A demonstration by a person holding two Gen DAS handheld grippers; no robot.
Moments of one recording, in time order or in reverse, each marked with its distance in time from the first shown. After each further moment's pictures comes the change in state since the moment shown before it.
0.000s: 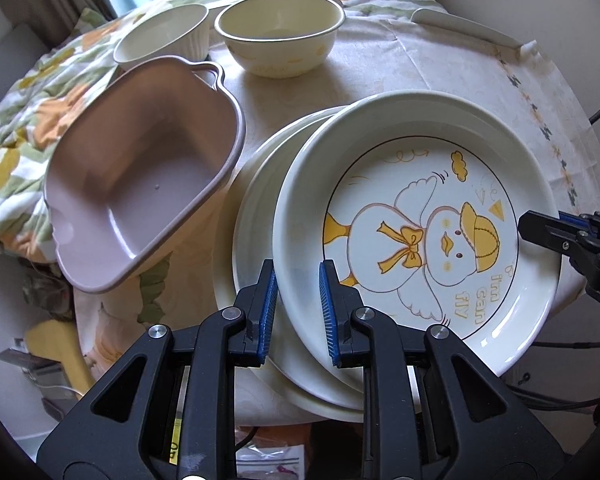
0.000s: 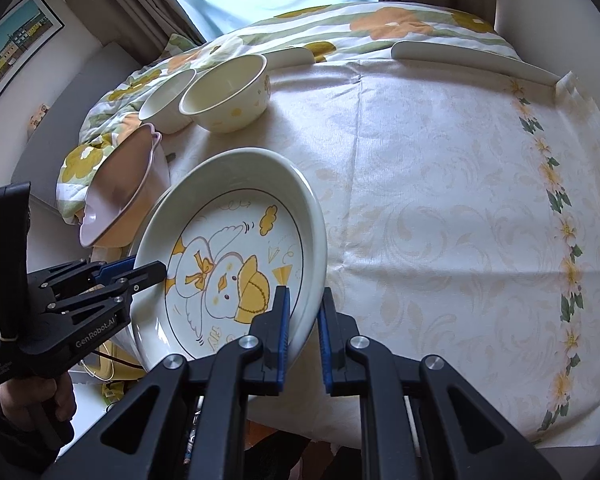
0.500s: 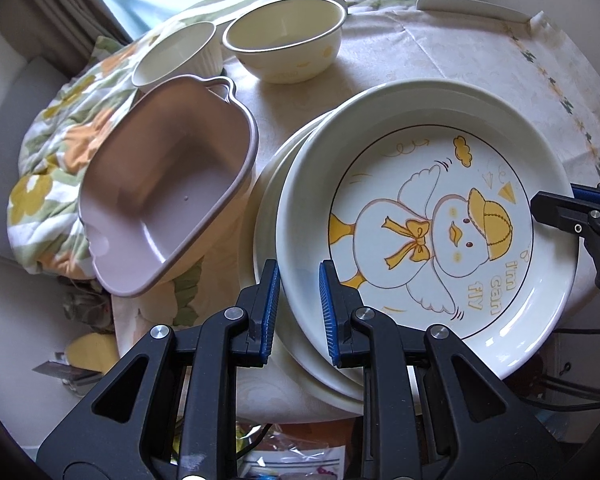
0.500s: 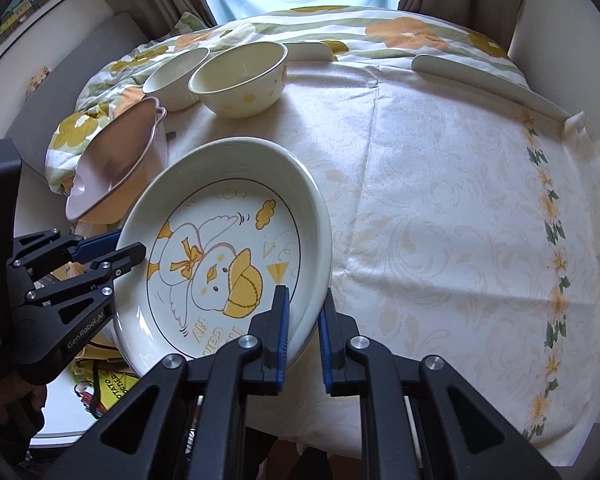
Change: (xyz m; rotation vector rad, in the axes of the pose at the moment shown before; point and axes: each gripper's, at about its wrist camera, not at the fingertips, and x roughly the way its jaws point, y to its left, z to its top) left arm -0.003 -0.011 -0.002 0.081 -0.011 0.155; right arm 0.006 0.020 0.002 -0.129 0.021 -0.089
